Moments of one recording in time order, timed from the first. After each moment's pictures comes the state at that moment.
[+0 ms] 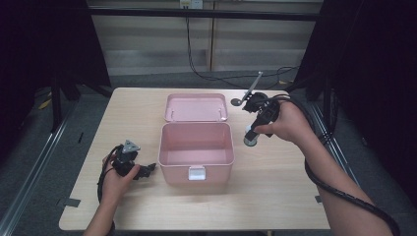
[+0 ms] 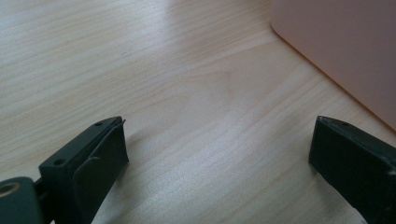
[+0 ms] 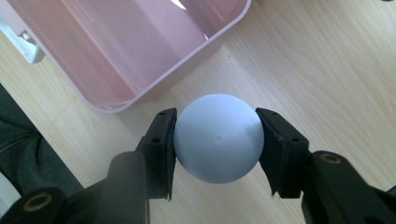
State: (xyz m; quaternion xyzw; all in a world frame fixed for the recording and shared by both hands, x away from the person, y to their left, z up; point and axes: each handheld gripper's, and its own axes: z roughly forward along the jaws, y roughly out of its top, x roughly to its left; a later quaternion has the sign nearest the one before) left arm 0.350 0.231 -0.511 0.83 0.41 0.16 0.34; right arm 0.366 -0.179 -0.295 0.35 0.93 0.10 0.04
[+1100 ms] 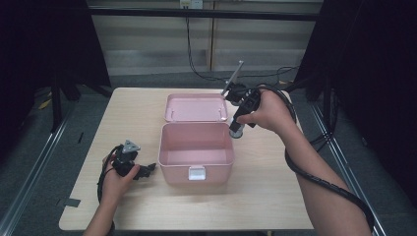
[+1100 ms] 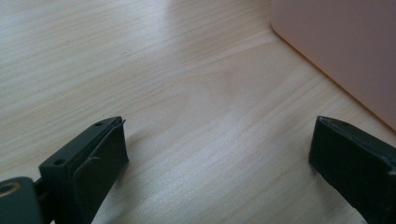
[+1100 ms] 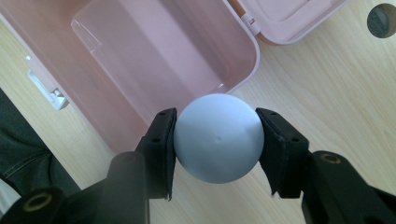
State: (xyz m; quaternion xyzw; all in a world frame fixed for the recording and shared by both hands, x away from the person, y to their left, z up) left arm 0.350 0.231 -0.511 0.83 0.41 0.16 0.34; right arm 0.386 -0.137 -0.280 0.34 0.93 0.10 0.04
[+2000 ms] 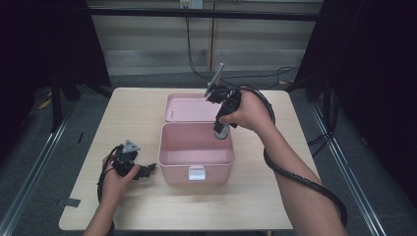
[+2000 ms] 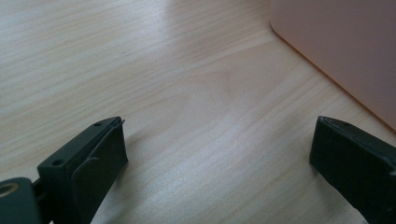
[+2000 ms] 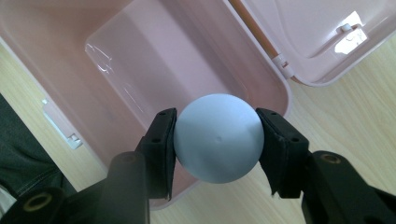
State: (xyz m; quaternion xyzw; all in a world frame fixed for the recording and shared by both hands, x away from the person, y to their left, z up) left arm 0.350 0.231 -0.511 0.83 0.41 0.16 0.34; right arm 0.401 -0.099 -0.296 0.34 0.94 0.10 0.03
